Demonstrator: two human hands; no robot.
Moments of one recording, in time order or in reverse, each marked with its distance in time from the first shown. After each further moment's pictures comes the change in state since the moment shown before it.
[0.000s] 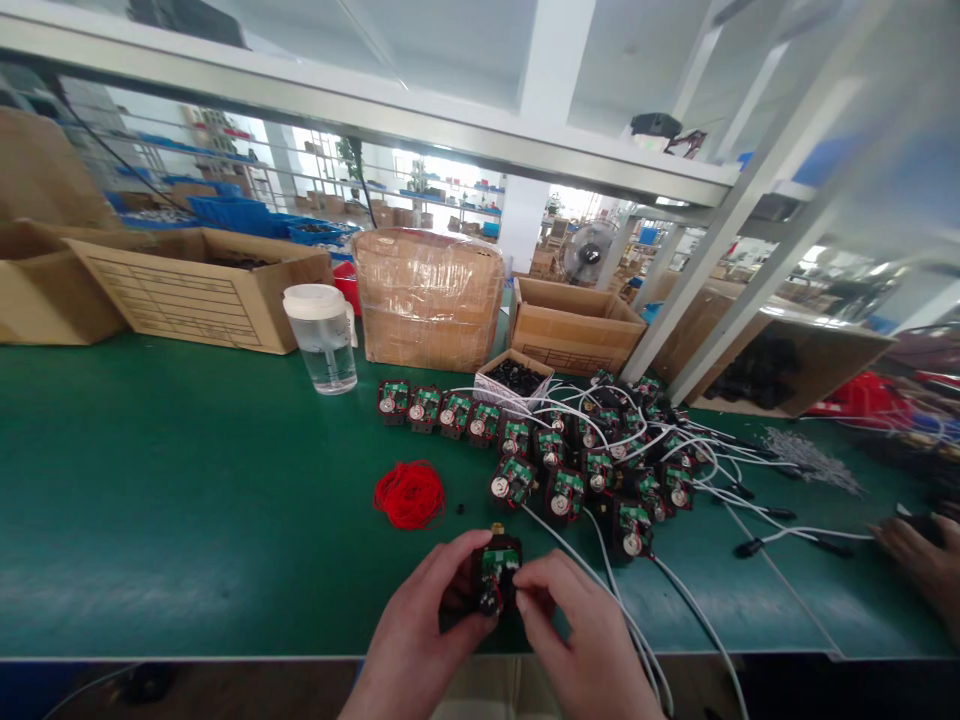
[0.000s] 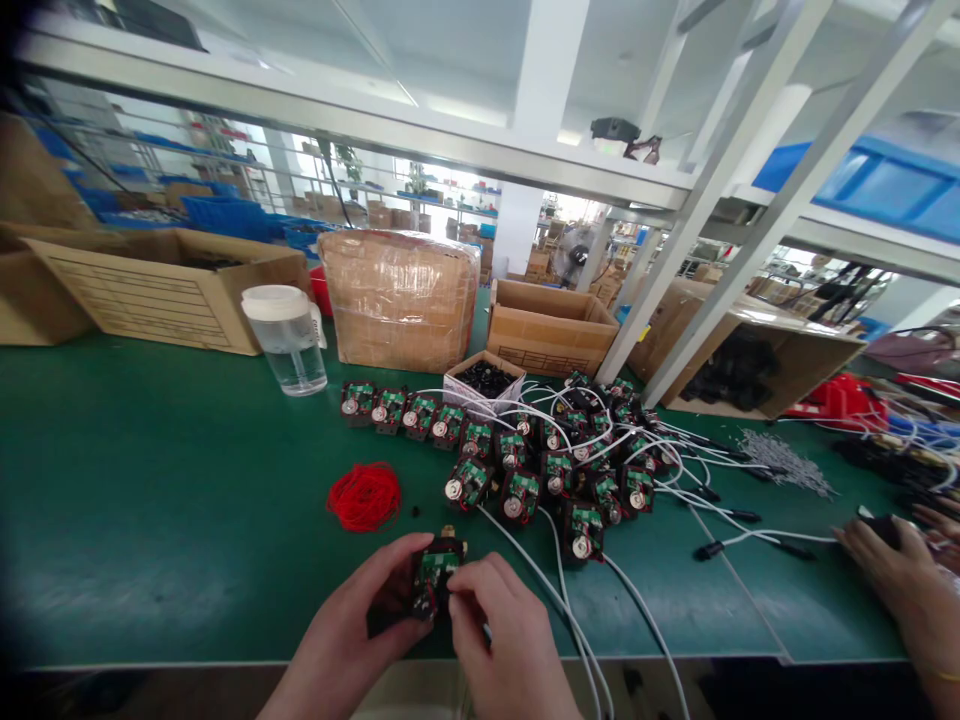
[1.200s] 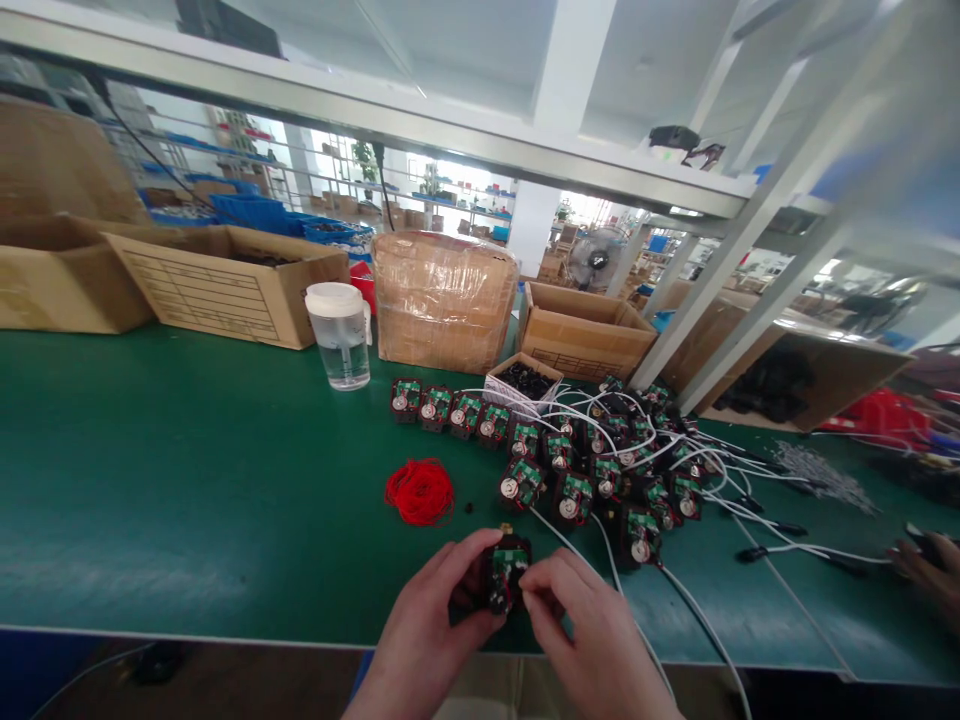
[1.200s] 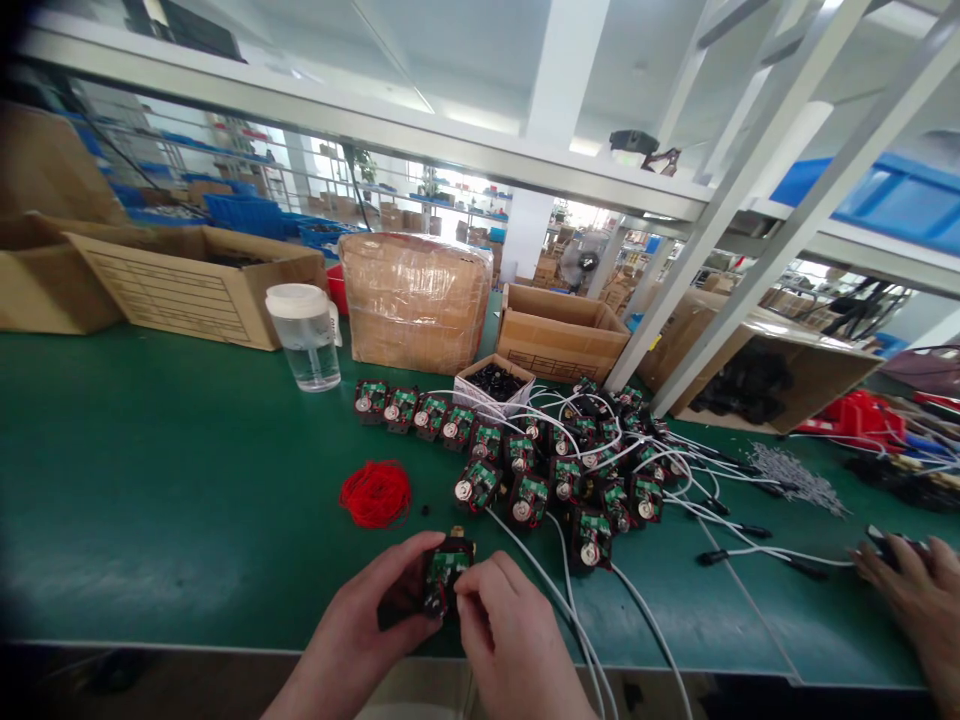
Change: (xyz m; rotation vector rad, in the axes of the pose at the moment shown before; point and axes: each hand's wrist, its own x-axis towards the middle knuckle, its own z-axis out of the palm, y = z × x) left_hand 0.000 0.002 0.000 -0.007 0.019 0.026; right_hand 0.006 -0.010 -0.007 -0.157 -0.112 0.023
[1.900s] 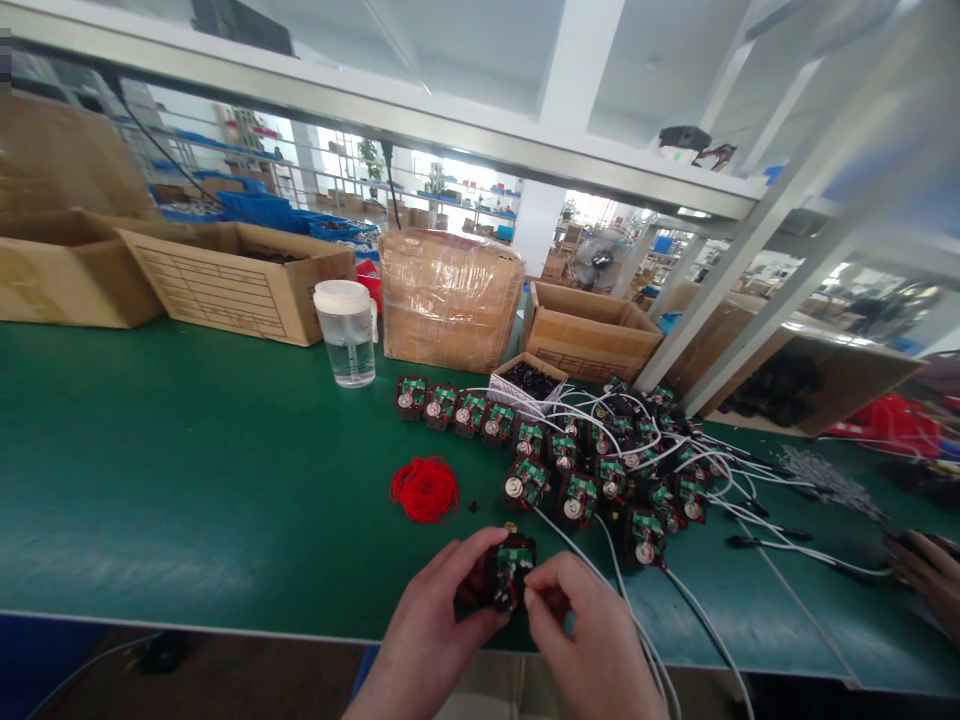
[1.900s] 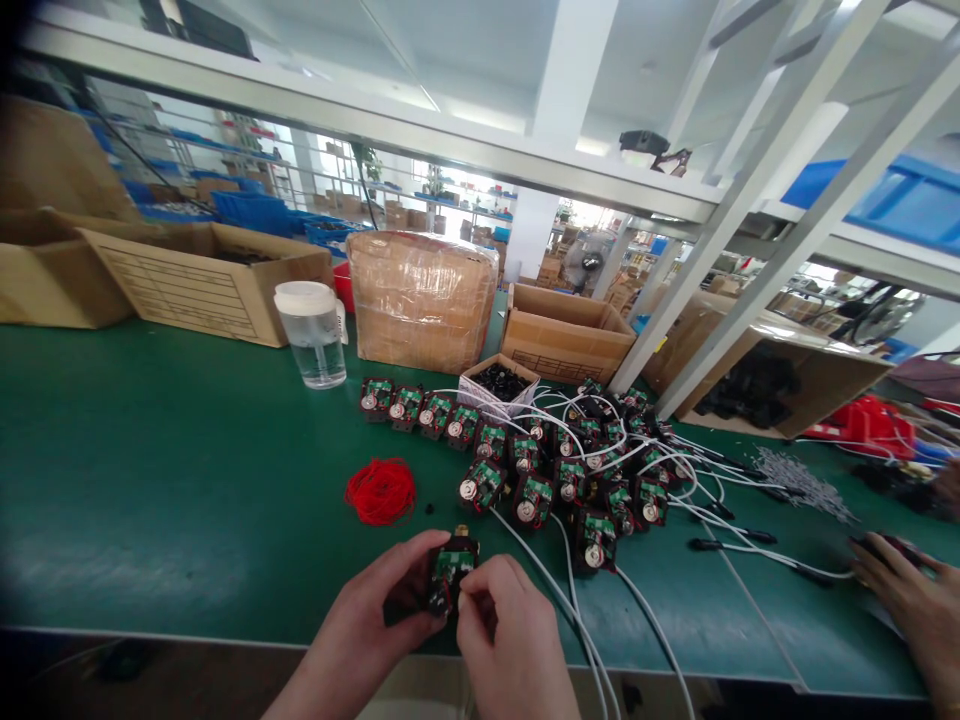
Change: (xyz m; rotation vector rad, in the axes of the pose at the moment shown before) left_hand 0.000 -0.003 0.000 -0.003 -0.001 0.001; right_hand -0.005 -0.001 0.019 0.117 0.165 0.168
